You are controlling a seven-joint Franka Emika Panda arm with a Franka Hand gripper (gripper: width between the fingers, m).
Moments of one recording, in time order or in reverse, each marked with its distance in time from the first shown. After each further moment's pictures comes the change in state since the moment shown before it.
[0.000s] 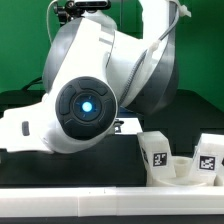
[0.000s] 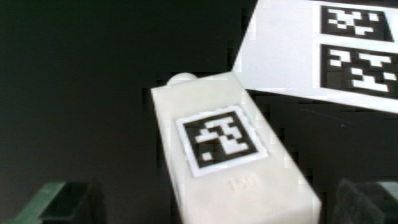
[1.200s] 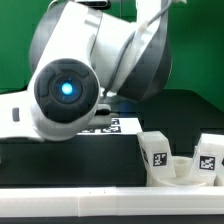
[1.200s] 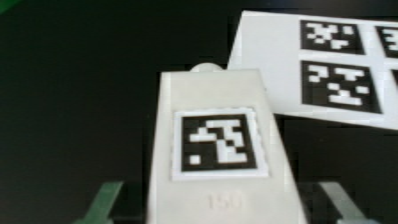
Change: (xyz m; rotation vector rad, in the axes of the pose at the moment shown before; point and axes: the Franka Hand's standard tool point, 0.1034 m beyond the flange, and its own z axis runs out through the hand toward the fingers) arm -0.024 0.001 -0.019 0.080 0.003 0.039
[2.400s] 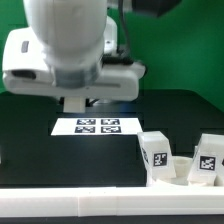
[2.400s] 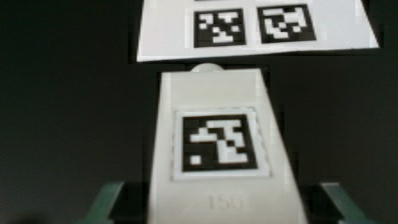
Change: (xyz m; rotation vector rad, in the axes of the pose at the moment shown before) arm -0.032 -0.035 -0.085 0.131 0.324 0.153
